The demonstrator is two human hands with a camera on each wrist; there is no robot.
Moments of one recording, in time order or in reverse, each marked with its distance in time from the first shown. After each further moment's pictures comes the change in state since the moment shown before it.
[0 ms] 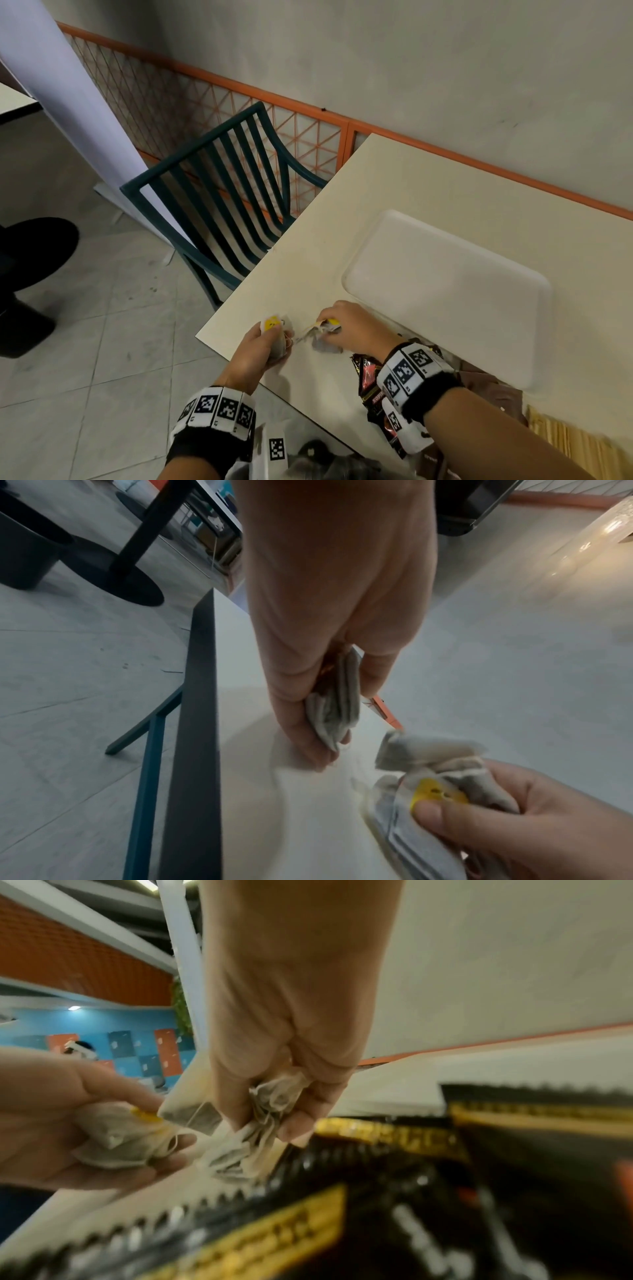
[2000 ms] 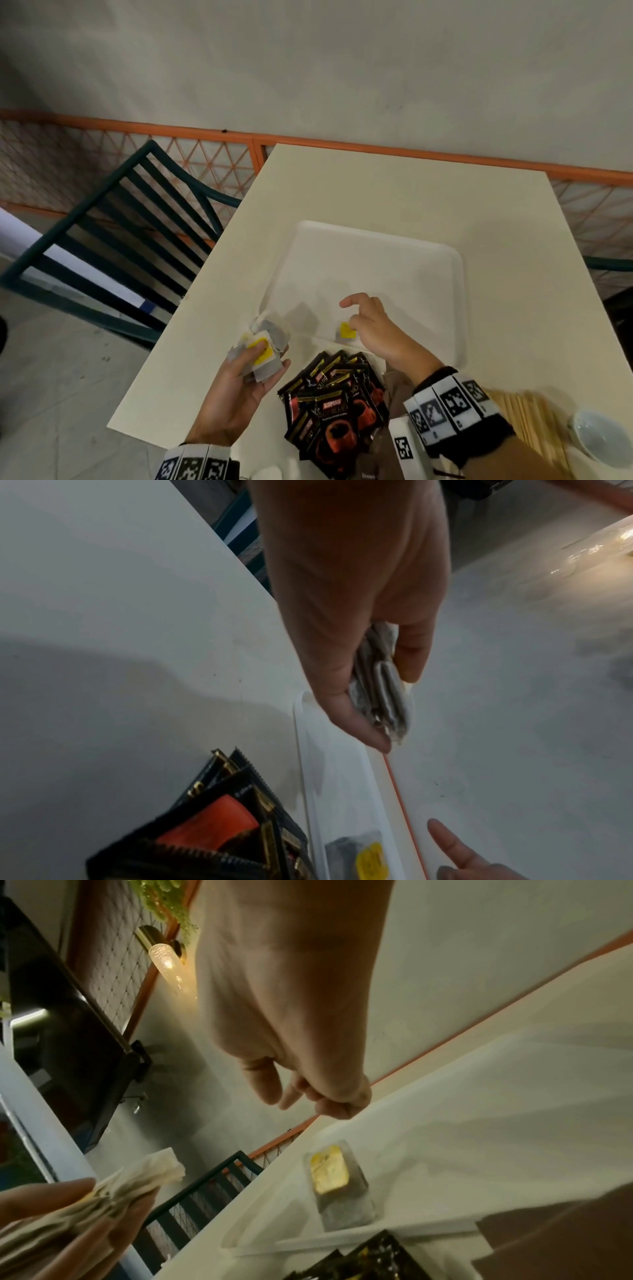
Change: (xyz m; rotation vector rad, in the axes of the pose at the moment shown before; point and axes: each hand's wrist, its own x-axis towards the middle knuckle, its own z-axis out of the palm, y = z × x) left_hand -0.019 0.022 0.113 -0.312 -0.317 -0.015; right_hand -0.091 0.094 -0.077 0.714 0.317 0.368
